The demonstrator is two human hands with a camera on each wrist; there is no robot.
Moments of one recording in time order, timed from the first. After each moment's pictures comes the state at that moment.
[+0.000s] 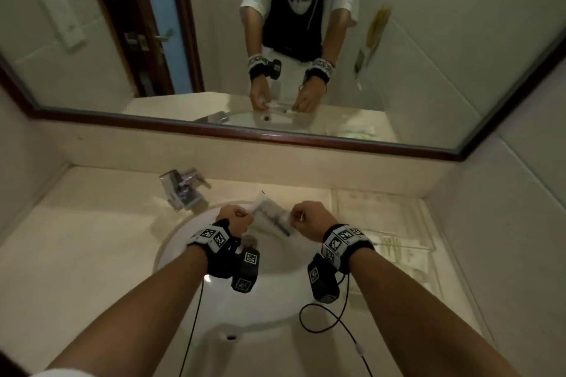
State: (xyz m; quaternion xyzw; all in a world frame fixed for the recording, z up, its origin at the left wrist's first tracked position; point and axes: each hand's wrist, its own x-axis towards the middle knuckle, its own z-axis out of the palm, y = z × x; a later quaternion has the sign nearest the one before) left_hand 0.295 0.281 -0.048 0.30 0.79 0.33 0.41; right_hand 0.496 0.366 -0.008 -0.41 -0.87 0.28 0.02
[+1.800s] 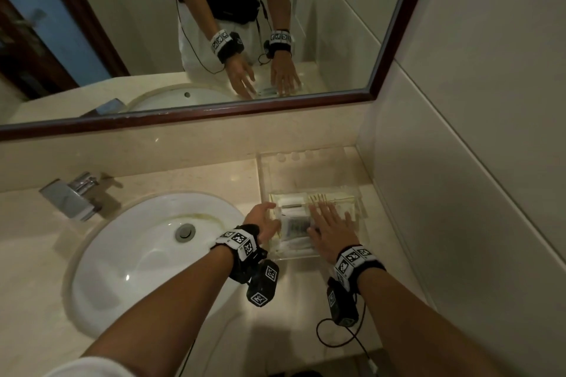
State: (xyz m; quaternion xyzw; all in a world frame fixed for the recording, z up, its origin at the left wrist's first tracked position) left_hand 0.539 0.350 -0.078 0.51 0.74 0.14 0.42; right_hand 0.742 0.368 -0.114 -0.56 -0.81 0.19 -0.09
